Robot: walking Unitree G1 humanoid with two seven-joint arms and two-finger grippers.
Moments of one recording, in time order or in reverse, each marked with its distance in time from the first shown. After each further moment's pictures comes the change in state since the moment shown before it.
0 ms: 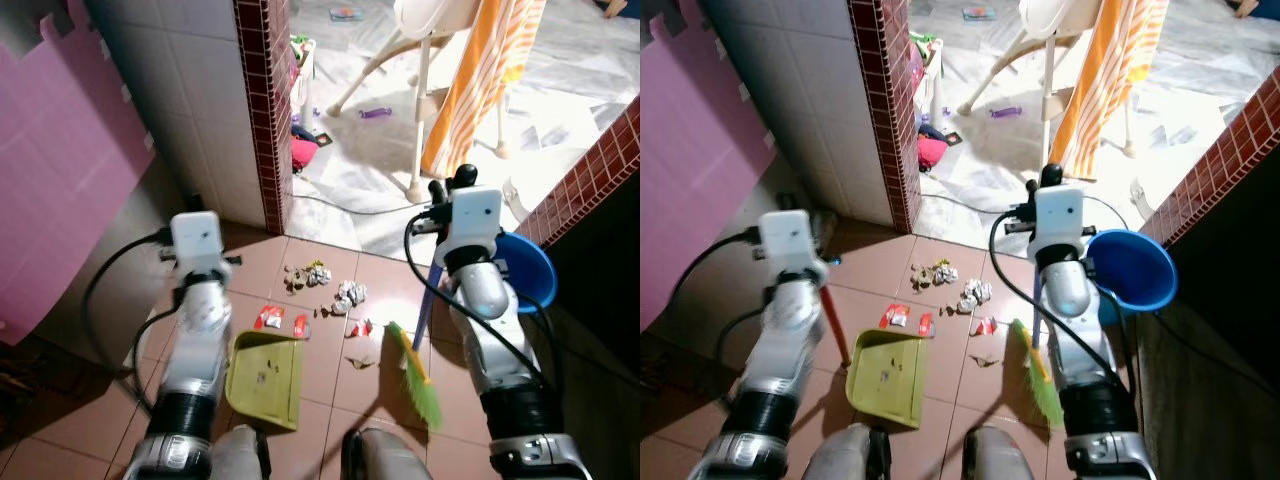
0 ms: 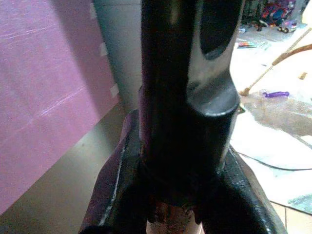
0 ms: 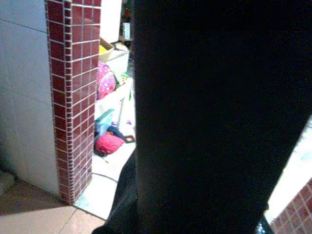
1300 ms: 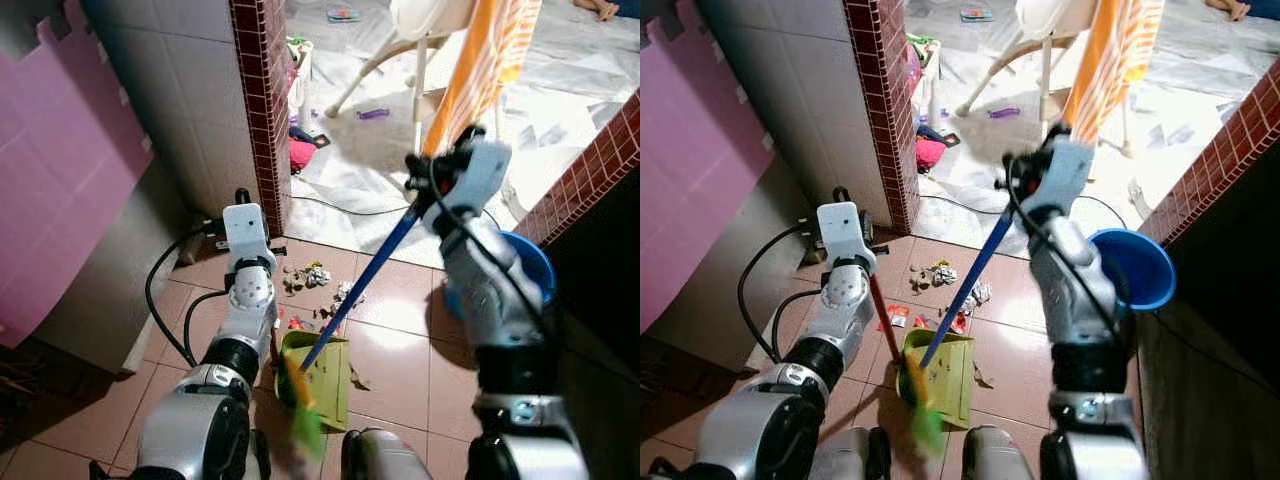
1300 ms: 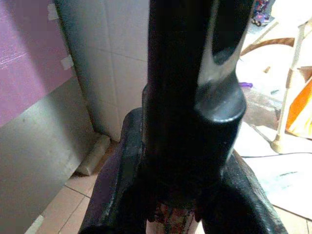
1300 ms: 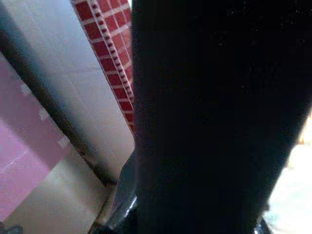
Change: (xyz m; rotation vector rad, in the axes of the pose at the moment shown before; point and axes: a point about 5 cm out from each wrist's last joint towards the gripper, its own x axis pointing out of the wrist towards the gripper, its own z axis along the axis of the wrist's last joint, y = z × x) left arm 0.016 -0.057 -0.017 -0.146 0.118 -0.090; right arm 0.033 0.010 0.043 0.459 0.086 0.171
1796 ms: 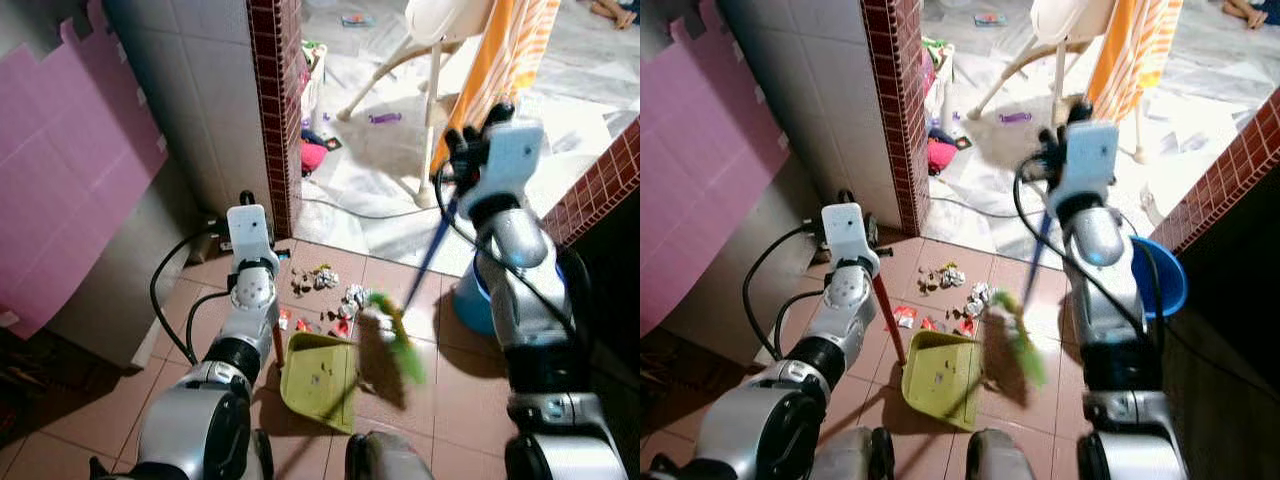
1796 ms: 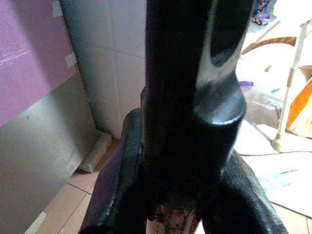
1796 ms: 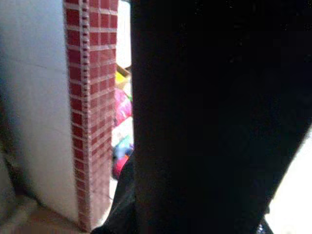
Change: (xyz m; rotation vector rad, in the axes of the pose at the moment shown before) left arm 0.000 -0.003 -0.003 0.000 0.014 -0.027; right arm -0.011 -0.032 0.007 -0.408 -0.120 -0.105
